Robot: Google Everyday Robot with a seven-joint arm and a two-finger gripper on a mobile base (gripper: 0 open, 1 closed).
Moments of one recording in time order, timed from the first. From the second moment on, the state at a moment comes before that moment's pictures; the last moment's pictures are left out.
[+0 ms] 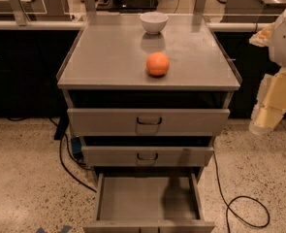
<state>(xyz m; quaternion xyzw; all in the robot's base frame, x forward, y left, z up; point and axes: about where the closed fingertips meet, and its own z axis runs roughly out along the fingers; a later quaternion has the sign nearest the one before) 0.438 -0.212 0.992 -0.60 0.78 -0.05 0.18</state>
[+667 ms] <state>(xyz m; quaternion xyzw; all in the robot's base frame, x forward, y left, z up) 0.474 -0.194 1.003 -0.62 0.75 -0.06 0.20</state>
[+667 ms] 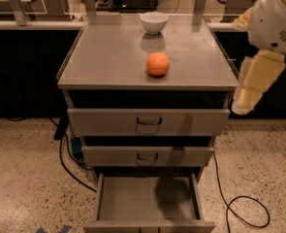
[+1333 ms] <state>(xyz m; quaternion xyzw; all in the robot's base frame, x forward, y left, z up) 0.576 -0.141 1.007 -0.70 0.69 -0.06 0.20</state>
